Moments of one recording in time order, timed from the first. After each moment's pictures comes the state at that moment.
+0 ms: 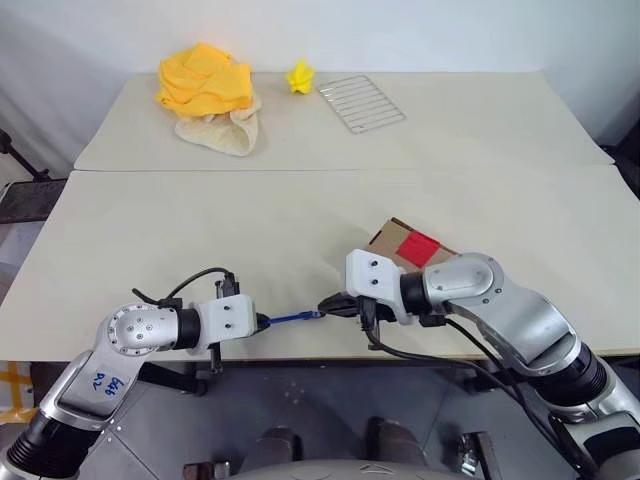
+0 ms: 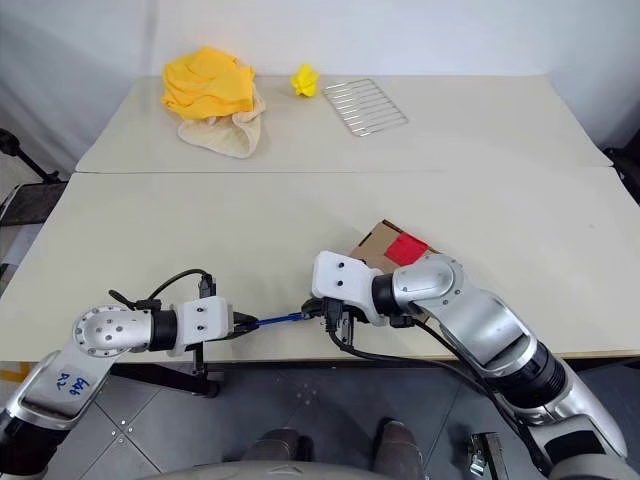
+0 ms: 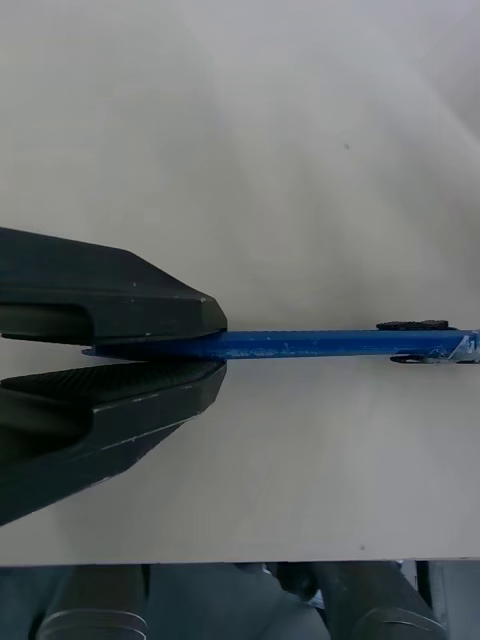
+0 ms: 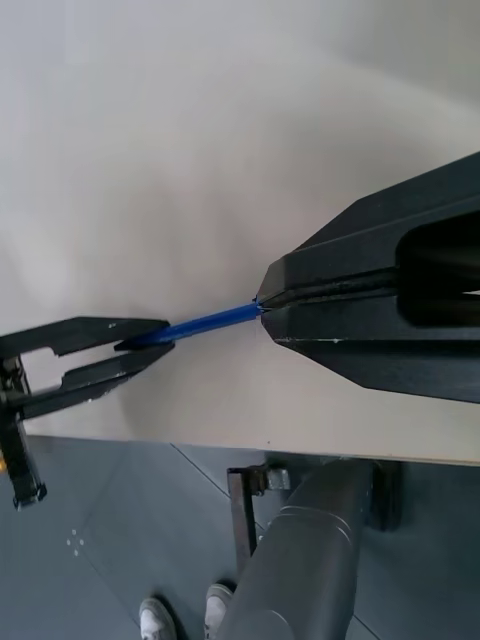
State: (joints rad) left arm -0.12 0.84 -0.12 -0.40 -0.06 0.30 -0.89; right arm -0.64 -0.67 0.43 -0.51 0.32 0.79 0.93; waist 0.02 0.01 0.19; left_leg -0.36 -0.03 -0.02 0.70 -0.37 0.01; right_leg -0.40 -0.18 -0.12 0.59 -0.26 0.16
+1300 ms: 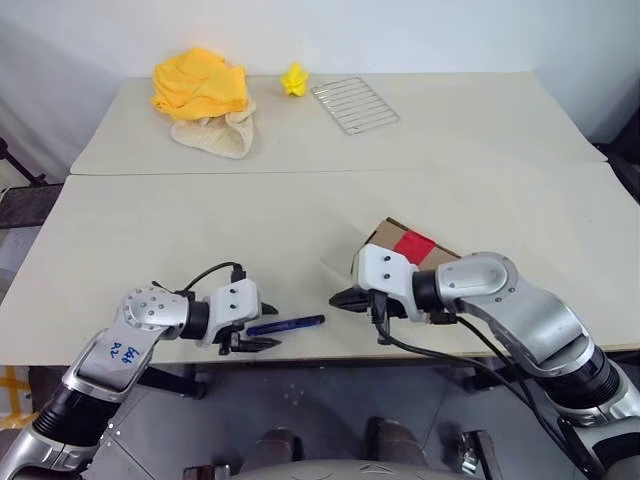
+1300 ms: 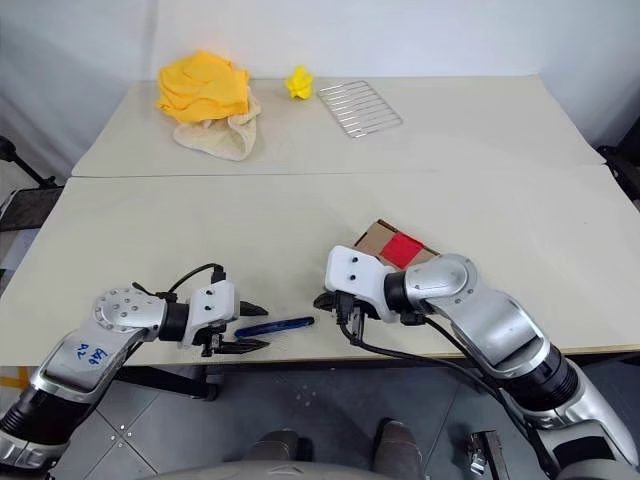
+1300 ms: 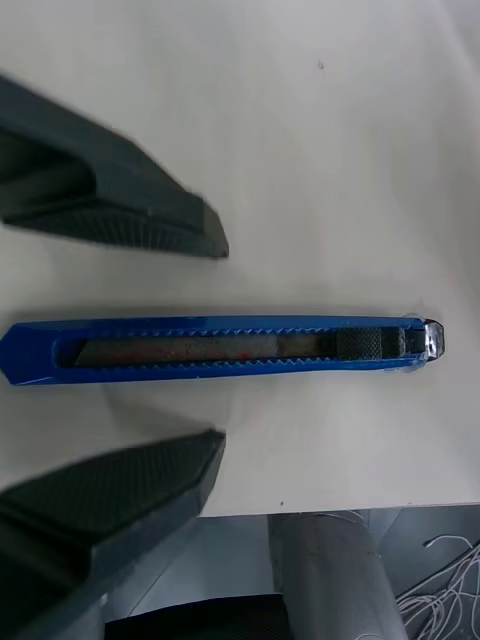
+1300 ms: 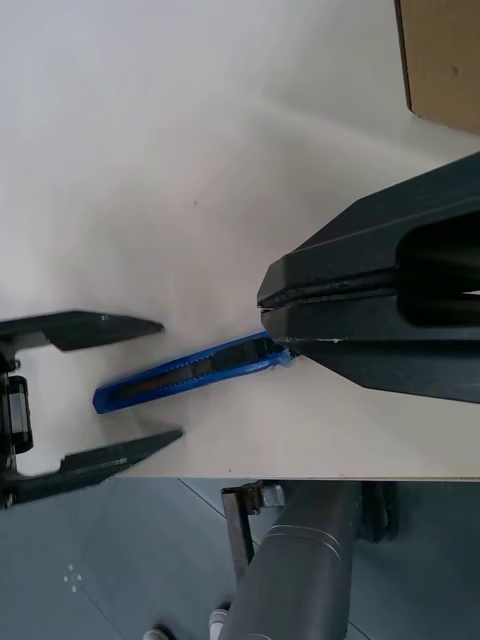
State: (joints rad) left arm -0.26 0.80 -0.19 -0.24 -0.17 0.39 -1.04; right arm -0.62 -0.70 0.37 -0.51 0.32 0.81 0.92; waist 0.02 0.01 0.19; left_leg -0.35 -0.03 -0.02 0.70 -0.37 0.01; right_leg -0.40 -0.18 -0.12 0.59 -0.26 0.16
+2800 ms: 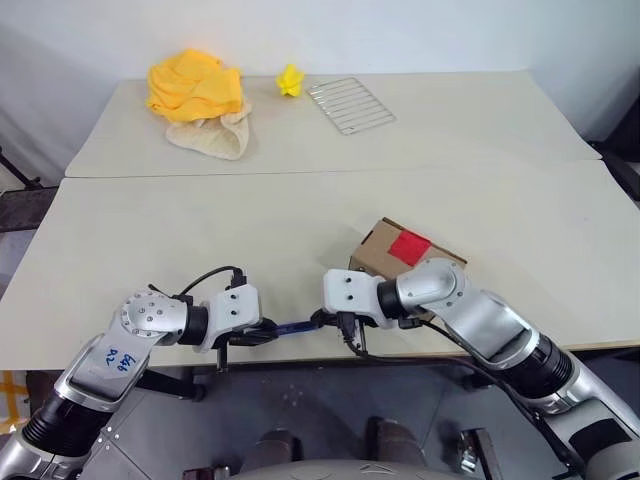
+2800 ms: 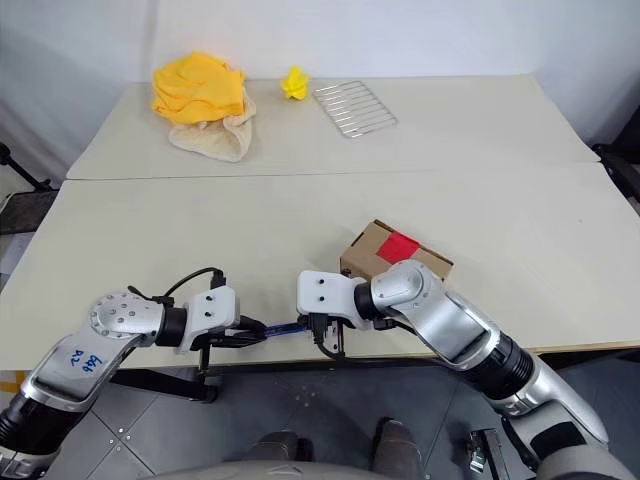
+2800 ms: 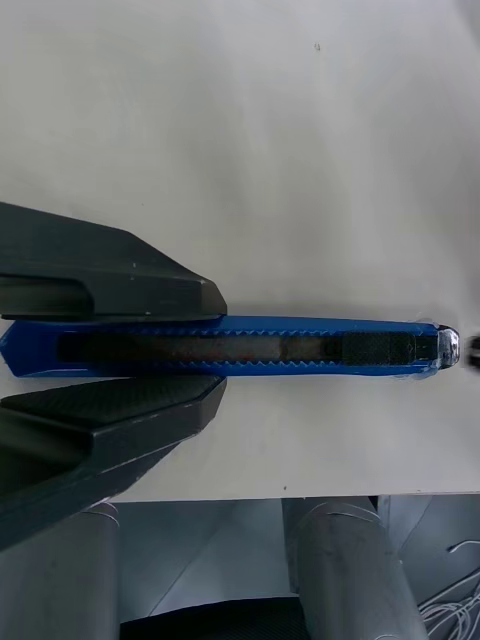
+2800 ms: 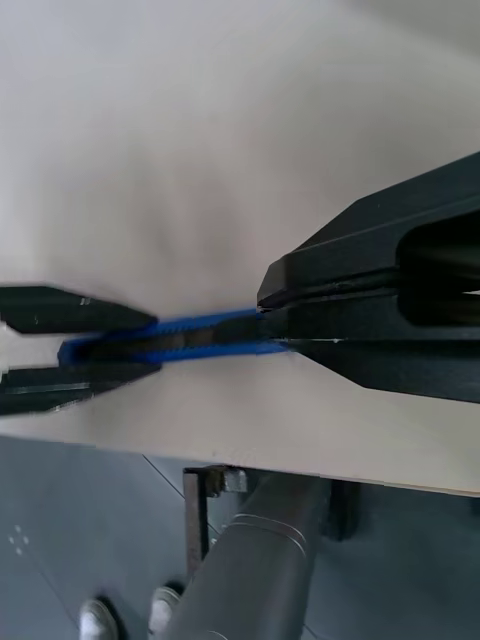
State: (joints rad) left arm -0.22 0.84 -0.19 -0.33 -0.16 0.45 -1.00; right arm -0.69 -0.60 0.60 -0.34 0.13 0.65 1.00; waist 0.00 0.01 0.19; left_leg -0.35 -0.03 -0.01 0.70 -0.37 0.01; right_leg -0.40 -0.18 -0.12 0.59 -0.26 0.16
